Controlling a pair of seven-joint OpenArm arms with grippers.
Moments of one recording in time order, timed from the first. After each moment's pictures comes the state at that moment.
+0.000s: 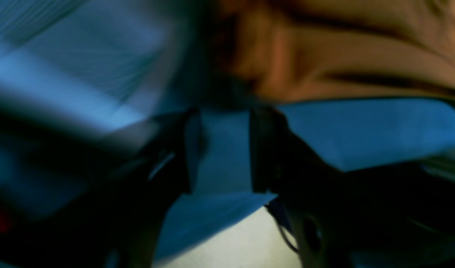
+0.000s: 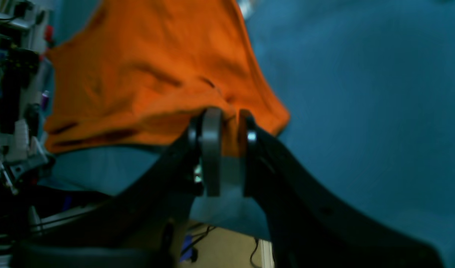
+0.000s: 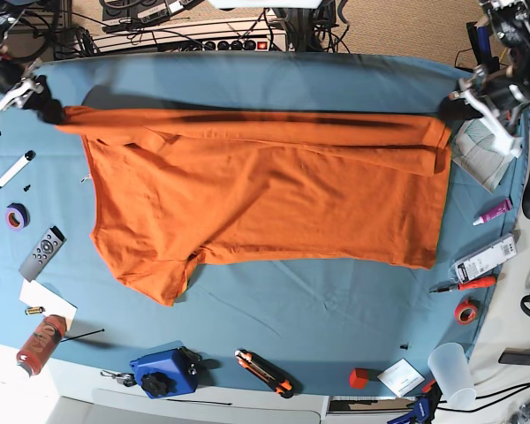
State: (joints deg) left arm 19.1 -14.5 -41.4 96.1 -54.9 -30.6 79.1; right arm -22.1 27.3 56.4 82.5 80.6 39.8 -78.2
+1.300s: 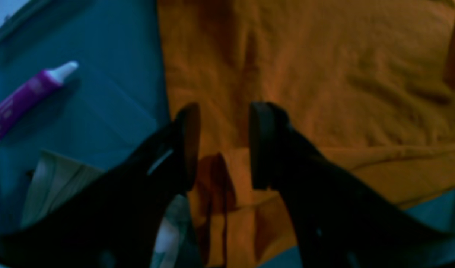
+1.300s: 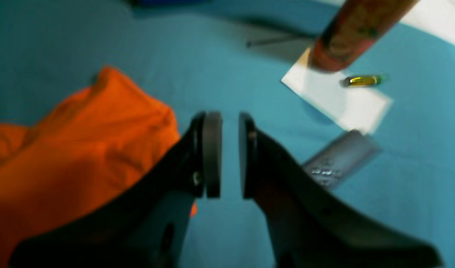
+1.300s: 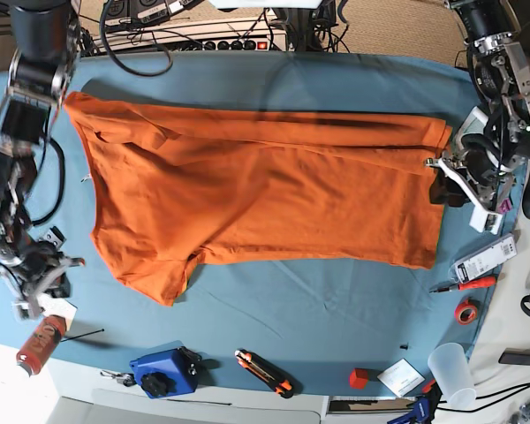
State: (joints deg) left arm 5.2 -14.6 -22.9 101.7 -34.7 -26.9 61.8; right arm 28.5 31.6 10.6 65.6 20.1 32.0 -46.6
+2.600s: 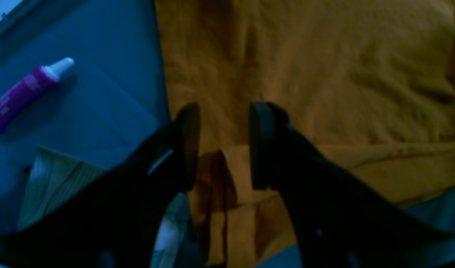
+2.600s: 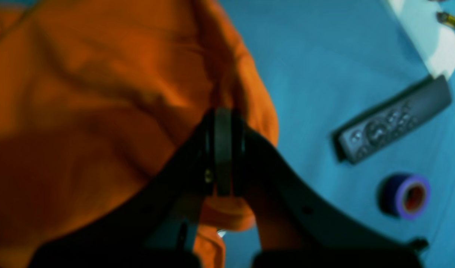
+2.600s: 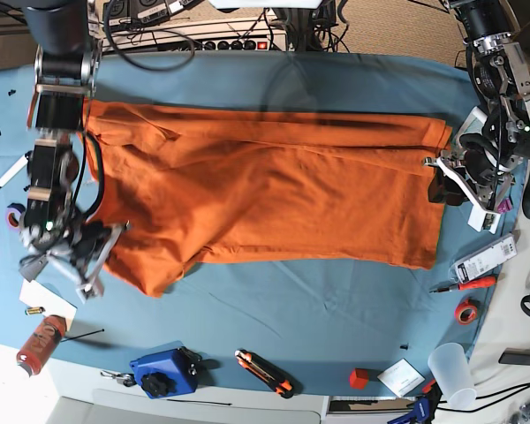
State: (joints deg) left arm 5.3 -14.5 -22.8 101.7 -34.5 -26.6 61.8; right arm 19.1 25.2 4.0 84.9 14.6 26.5 -67.2
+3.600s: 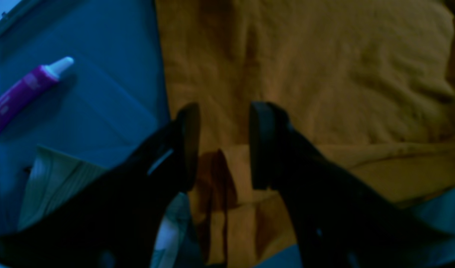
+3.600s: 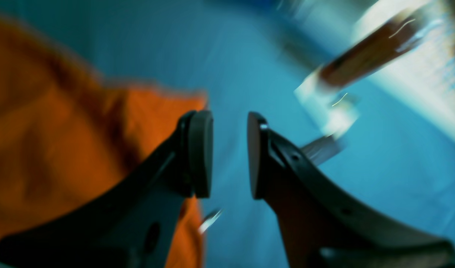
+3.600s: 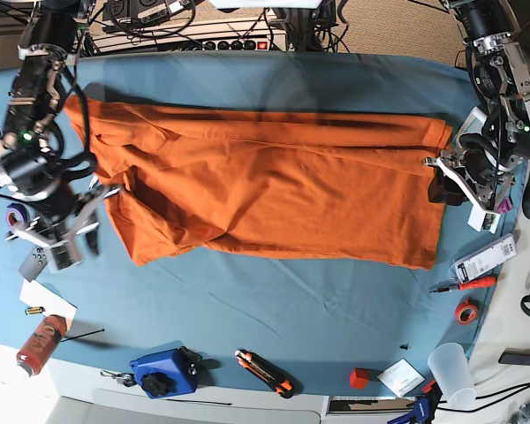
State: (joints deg) left arm 5.3 -14.5 -22.8 101.7 -34.4 -26.5 61.8; right arm 2.1 27.5 16.8 119.0 17.6 26.2 -58.0
